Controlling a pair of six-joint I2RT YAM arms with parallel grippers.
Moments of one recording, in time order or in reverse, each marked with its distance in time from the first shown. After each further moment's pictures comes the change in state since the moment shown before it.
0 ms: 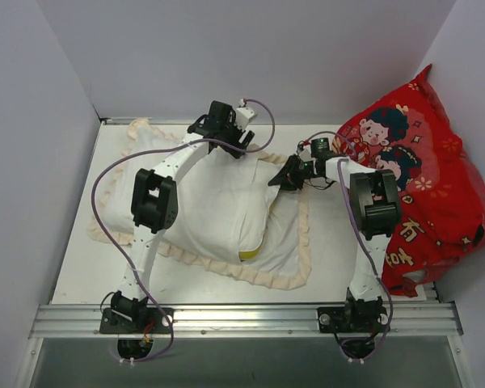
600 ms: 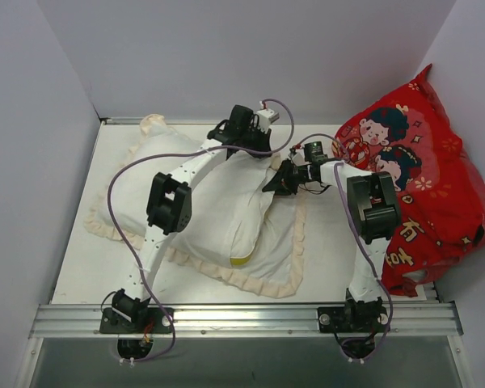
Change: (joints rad) left arm -0.080 0.130 0.151 0.051 0.315 -0.259; right arm 0.050 -0.045 -0.078 0.037 -0.022 -0.016
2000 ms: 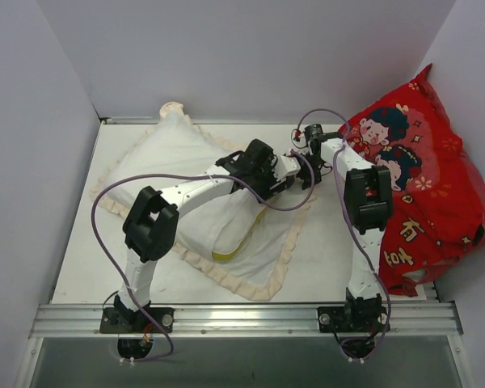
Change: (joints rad) left arm -0.248 -0.466 -0.646 0.006 -0.323 0.384; right arm -0.034 0.140 0.417 -0.536 0.592 -0.565
